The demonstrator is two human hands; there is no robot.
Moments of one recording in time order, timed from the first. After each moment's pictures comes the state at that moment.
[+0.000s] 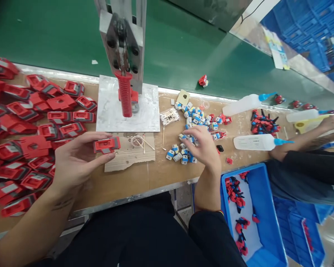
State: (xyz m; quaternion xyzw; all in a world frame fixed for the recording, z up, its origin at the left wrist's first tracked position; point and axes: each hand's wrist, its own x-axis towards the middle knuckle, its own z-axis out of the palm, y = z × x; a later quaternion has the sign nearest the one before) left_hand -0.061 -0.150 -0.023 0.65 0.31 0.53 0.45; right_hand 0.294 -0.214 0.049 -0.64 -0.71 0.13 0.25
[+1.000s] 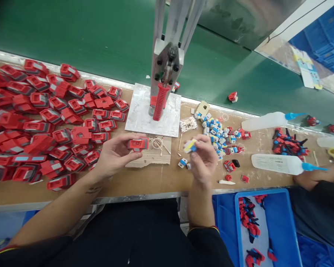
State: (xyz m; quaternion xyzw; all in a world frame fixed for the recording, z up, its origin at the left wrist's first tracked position) left_hand -0.046 -0.161 -0.023 0.52 0.30 0.52 0.61; right_hand 0.218 -0.211 0.012 -0.44 -0.56 0.26 0.65
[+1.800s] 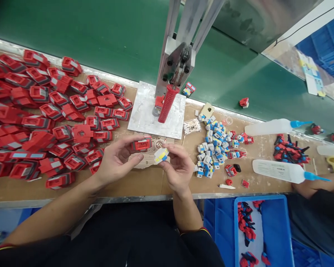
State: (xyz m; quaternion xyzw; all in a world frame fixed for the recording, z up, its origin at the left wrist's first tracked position) left_hand -0.047 -0.176 -0.015 0.55 0.33 0.50 0.58; right_hand 0.140 -0.214 -0.002 -0.44 -0.56 0.25 0.65
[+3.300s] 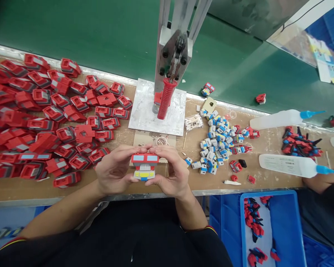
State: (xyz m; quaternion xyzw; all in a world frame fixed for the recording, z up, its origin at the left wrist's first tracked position) left_hand -0.046 -0.186 -0.016 0.65 0.20 0.59 0.42; right_hand 0.137 -0.225 0.010 -0.41 -0.66 0.28 0.57
